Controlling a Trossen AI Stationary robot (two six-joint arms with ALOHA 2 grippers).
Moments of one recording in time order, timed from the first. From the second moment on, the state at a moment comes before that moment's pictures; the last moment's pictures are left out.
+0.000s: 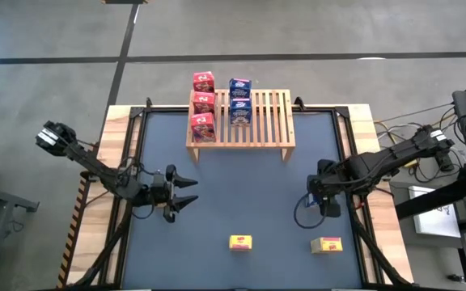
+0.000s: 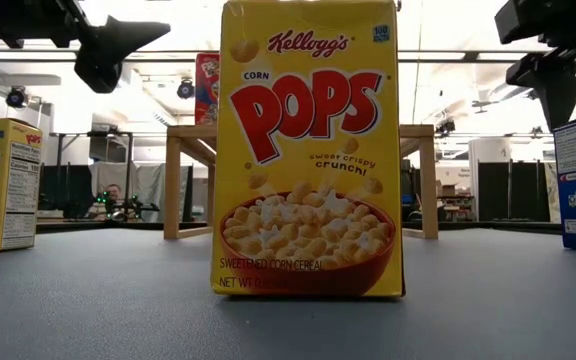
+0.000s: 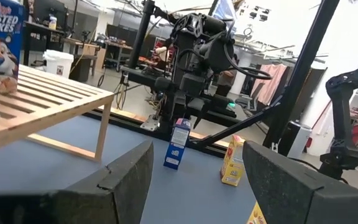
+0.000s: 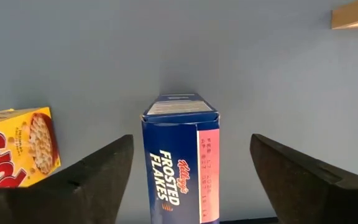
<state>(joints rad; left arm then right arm) -0.55 1.06 0.25 0.96 -0.67 -0.23 0.35 1.10 0.93 -1.19 0.03 0.41</state>
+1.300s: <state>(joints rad) -0.55 1.11 0.25 1.01 -0.67 -0.25 0.52 0.61 0.29 -0.57 0.31 0.69</state>
